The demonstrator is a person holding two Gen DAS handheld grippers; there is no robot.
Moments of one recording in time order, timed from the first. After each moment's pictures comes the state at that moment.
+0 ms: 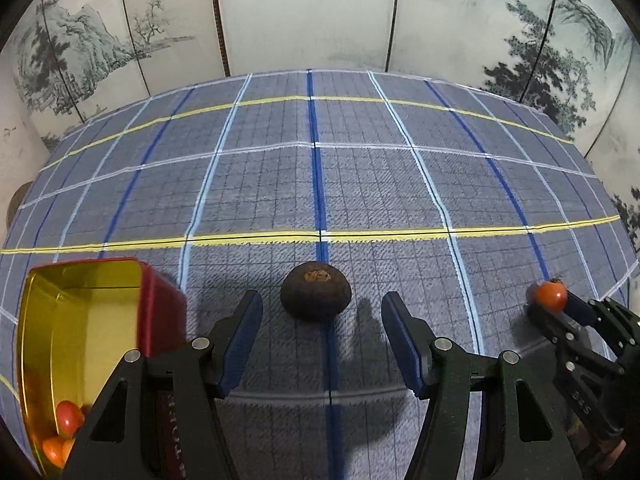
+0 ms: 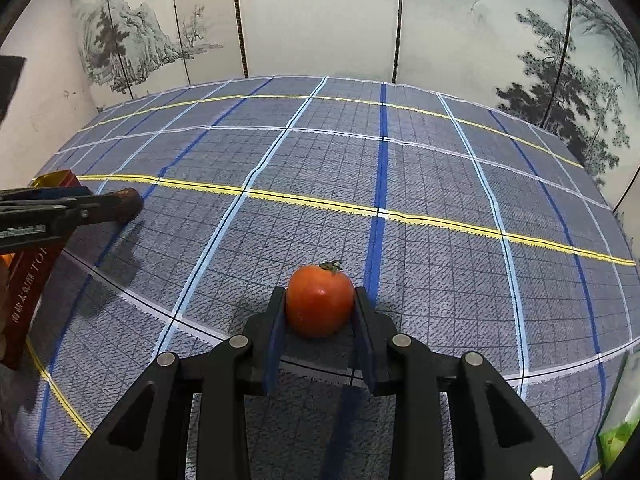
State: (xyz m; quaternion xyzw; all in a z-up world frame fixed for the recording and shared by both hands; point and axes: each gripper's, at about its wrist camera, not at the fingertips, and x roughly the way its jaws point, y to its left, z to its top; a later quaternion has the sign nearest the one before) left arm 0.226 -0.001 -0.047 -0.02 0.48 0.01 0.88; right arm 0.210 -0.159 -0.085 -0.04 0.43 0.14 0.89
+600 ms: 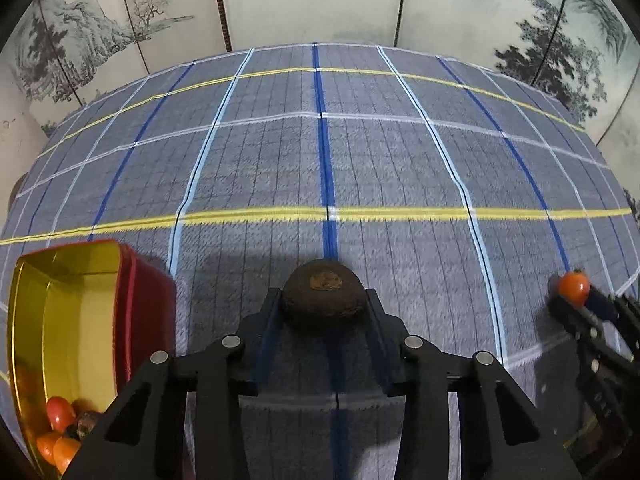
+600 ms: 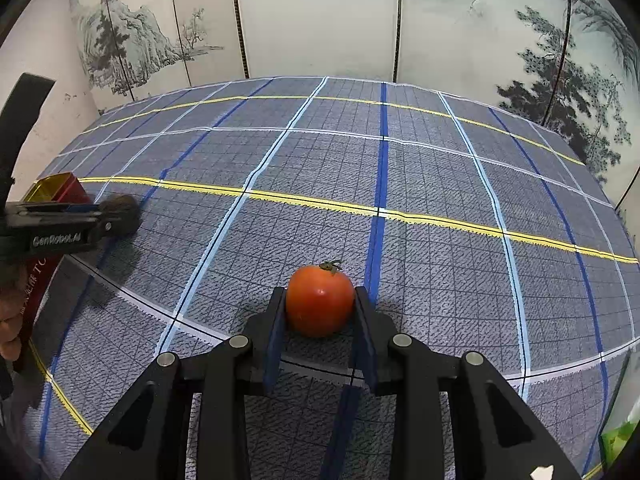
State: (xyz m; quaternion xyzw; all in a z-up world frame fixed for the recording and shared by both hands) left arm 0.229 0.001 -0.066 -0.02 0.51 0.02 0.86; right arm 0.210 -0.159 -0.085 -0.04 0.43 0.14 0.89
